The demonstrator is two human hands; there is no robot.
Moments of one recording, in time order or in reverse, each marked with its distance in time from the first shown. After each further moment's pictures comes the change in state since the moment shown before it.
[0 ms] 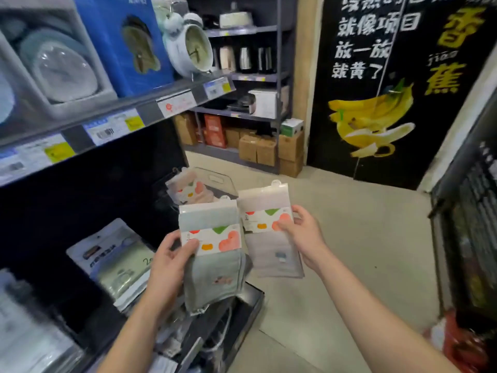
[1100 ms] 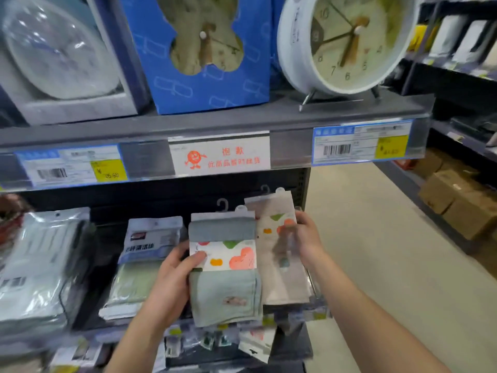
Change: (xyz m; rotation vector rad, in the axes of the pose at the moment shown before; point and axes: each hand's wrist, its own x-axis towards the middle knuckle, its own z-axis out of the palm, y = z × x) left_hand 0.183 -0.004 0.028 -0.276 0.776 -0.062; right_hand 0.371 0.037 0.268 -0.131 -0.792 0.283
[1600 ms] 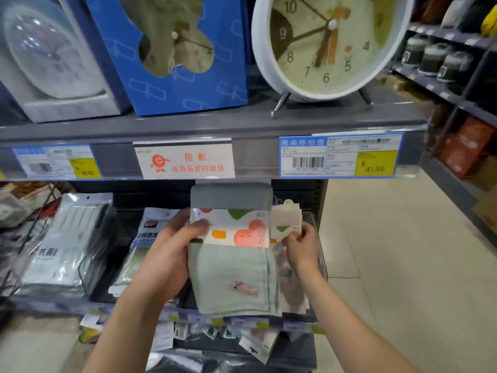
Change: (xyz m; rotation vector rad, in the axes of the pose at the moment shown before) left_hand -0.020 0.056 0.062 -0.097 0.013 0.160; right_hand 0.018 0.033 0.006 -0.250 0.080 -0.153
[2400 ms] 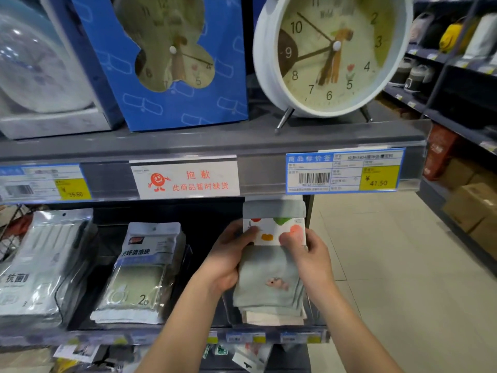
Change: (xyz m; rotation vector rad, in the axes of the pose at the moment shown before) left_hand 0.073 -0.075 0.056 -0.073 -0.079 -0.262; right_hand -0.056 -0.057 -0.047 0.166 -0.097 -0.129
